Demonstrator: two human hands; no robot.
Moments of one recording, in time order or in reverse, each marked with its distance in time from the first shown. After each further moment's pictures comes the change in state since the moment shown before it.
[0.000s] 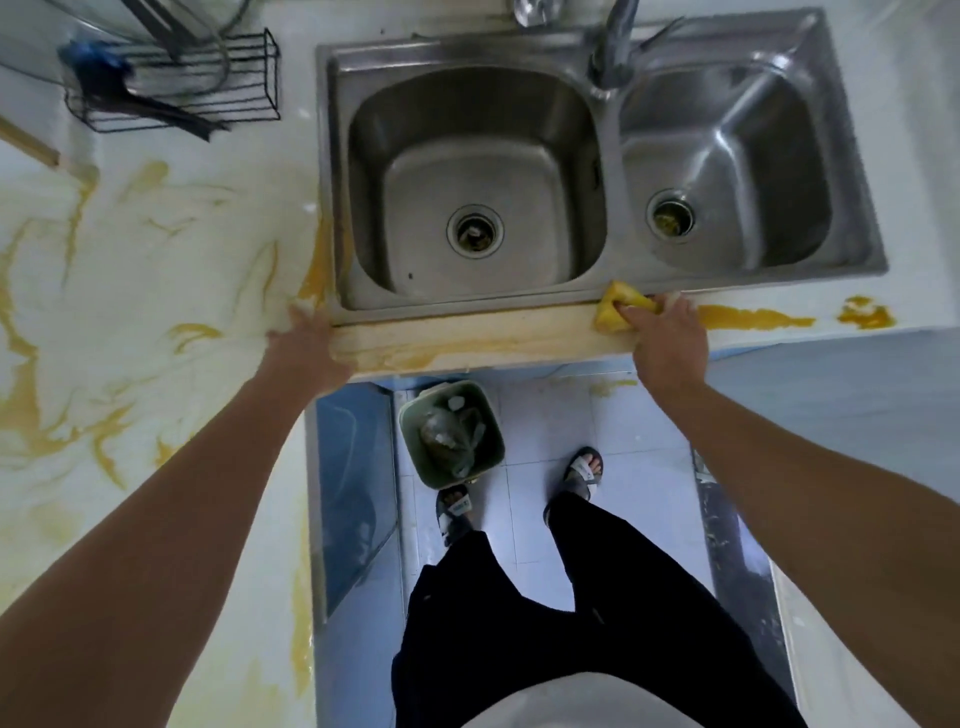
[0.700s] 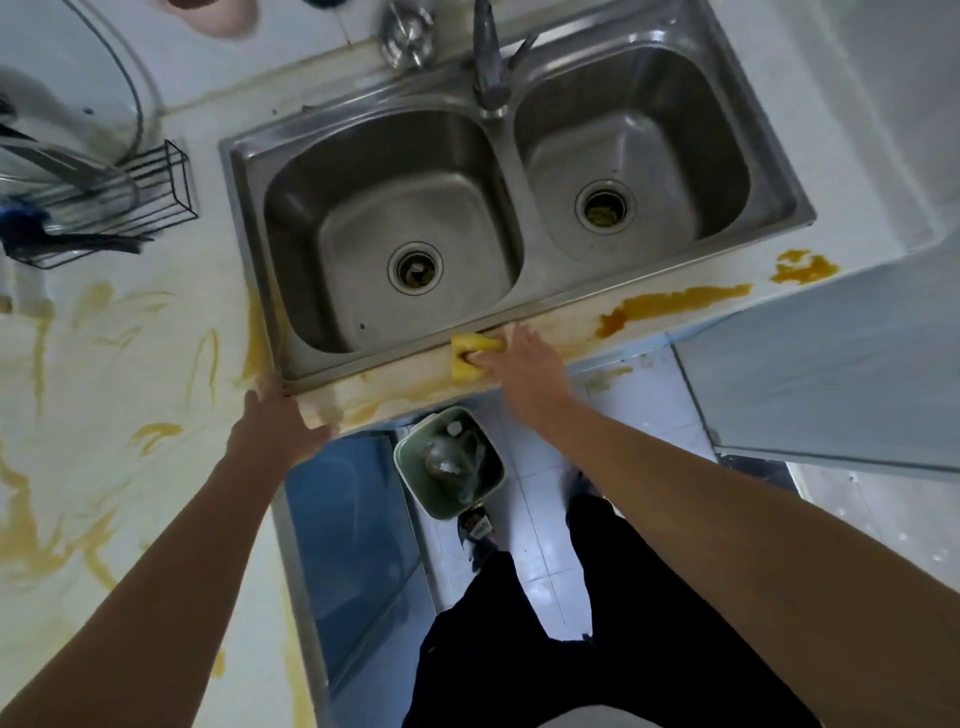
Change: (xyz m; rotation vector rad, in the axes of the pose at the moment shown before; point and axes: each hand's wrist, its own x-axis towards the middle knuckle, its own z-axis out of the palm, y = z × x) left_hand -0.007 0.035 -0.003 0.081 0.045 -0.011; right_hand -0.005 -0.057 0.012 0.311 -0.123 -0.296
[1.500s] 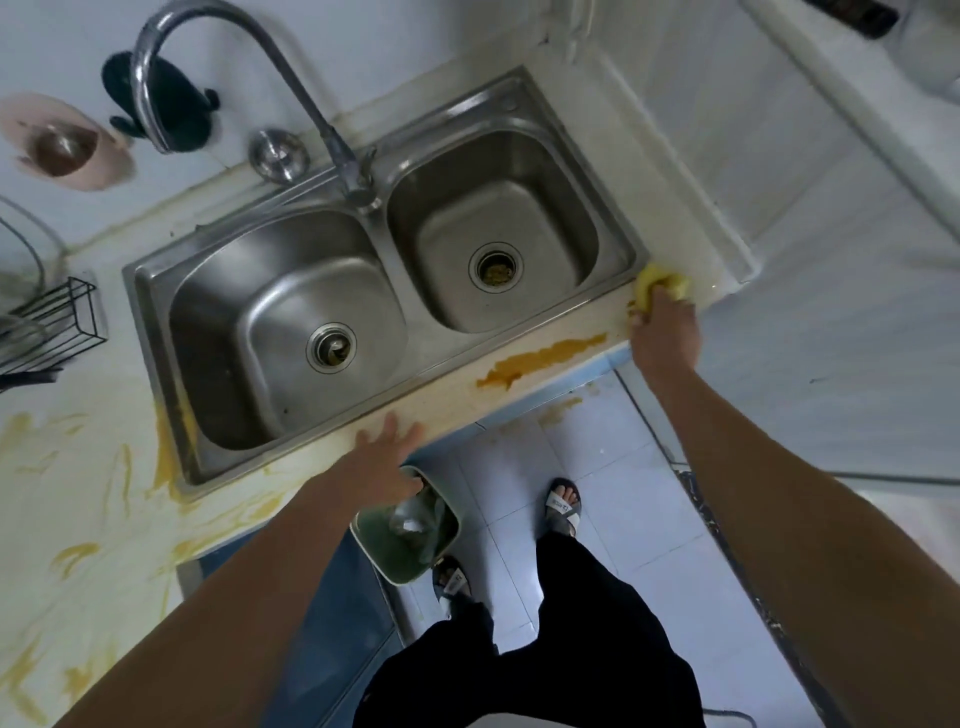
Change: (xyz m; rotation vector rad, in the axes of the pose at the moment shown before) left_hand -0.050 0.251 -0.004 0.237 -0.420 0.444; right_hand -0.067 0.293 -0.099 0.254 0.365 0.871
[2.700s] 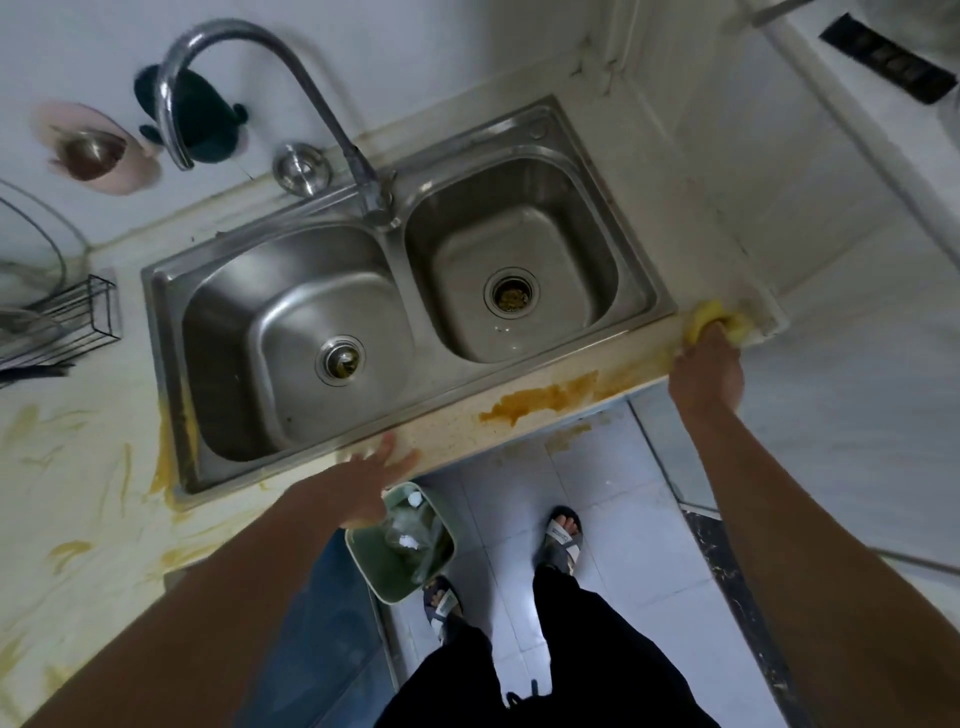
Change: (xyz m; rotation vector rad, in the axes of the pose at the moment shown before) left_hand 0.022 -0.022 -0.013 0.196 -0.099 -0.016; right_hand 0.040 0.023 0.003 0.085 0.024 0.135
